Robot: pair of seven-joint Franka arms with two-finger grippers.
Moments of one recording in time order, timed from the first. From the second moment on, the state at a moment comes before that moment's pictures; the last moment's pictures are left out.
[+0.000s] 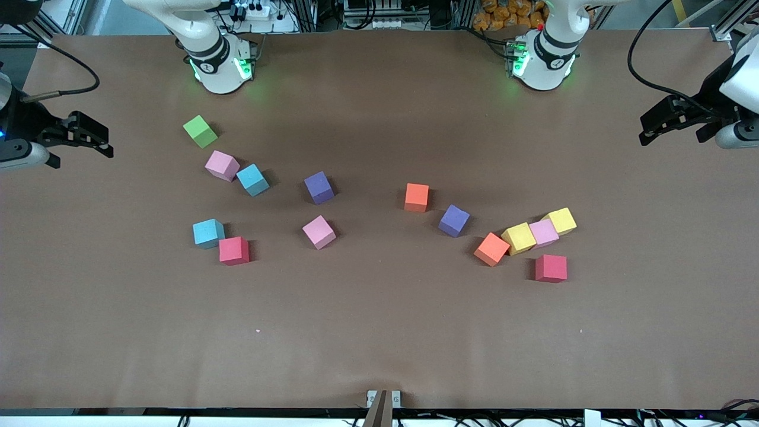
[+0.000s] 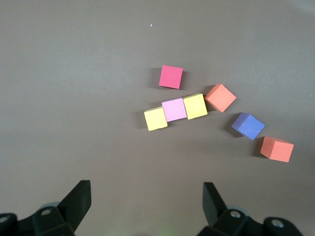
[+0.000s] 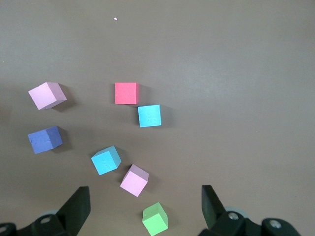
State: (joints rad) left arm -0.03 -0.02 -0.08 -1.50 0.01 1.49 -0.16; right arm 0.01 -0.01 0.00 -1.59 0.02 1.56 -0.18
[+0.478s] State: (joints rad) left arm -0.03 -0.01 -0.09 -1.50 0.01 1.49 -0.16; right arm 0.01 -0.01 0.00 -1.59 0.02 1.56 -0.18
